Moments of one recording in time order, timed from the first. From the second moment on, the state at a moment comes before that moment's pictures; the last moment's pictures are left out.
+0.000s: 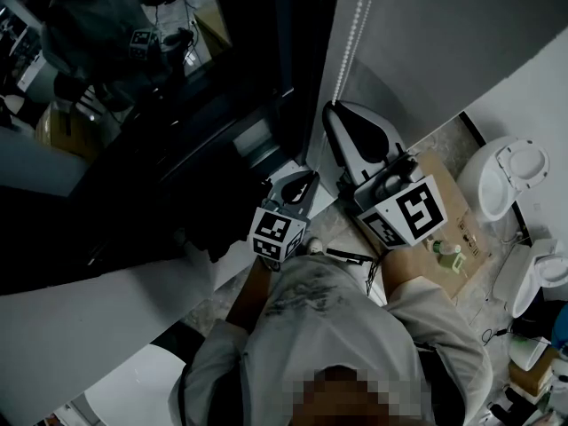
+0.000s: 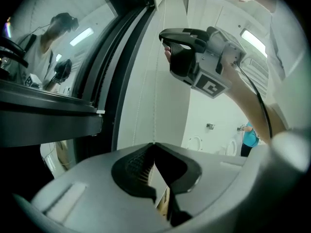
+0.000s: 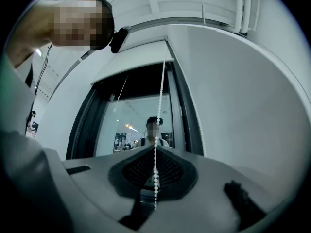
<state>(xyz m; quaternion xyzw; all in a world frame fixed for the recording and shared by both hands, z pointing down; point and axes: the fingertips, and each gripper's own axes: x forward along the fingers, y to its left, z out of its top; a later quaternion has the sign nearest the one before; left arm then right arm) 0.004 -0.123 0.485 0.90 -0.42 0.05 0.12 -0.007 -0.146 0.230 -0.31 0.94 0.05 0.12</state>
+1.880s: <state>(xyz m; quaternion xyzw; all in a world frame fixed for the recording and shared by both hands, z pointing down) -0.012 -0.156 0.245 0.92 -0.37 -0.14 -0.04 -0.026 -0.141 0.381 -0.30 0.95 -0.04 -0.02</state>
